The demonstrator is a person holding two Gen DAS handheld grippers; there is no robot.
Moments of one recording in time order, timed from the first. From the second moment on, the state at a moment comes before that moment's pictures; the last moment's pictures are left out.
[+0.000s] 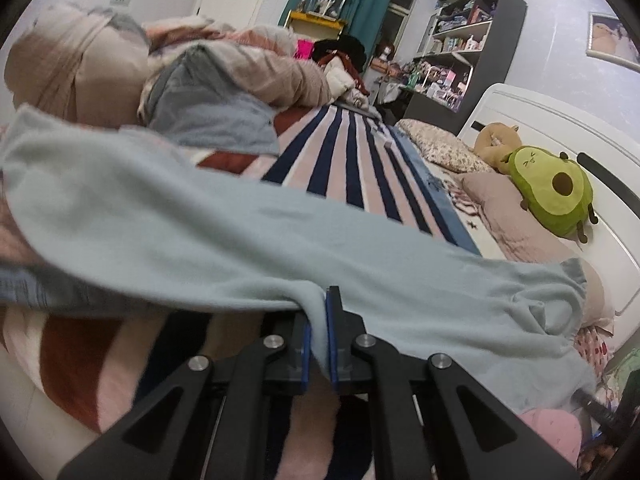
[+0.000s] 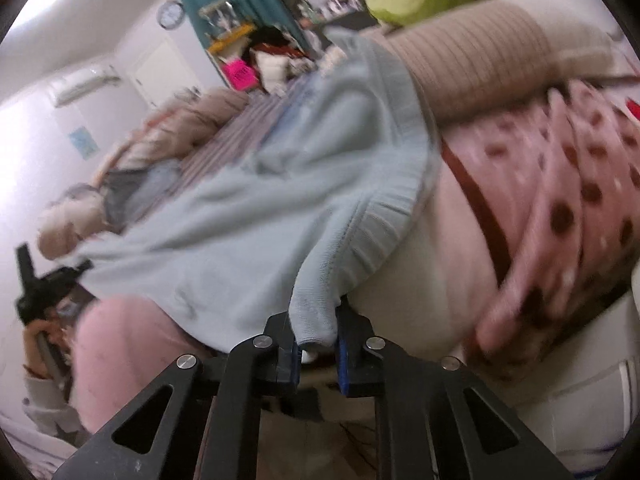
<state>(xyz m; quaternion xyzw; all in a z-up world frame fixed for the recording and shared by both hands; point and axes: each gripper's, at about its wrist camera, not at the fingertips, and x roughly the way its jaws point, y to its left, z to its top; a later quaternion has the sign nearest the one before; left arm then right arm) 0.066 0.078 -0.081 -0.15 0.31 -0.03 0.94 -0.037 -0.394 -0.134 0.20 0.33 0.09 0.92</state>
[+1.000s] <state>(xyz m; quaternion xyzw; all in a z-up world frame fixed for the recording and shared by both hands) 0.266 0.066 -0.082 -0.02 0.40 -0.01 0.92 0.163 -0.384 -0.042 0.03 0.28 0.03 0.96</state>
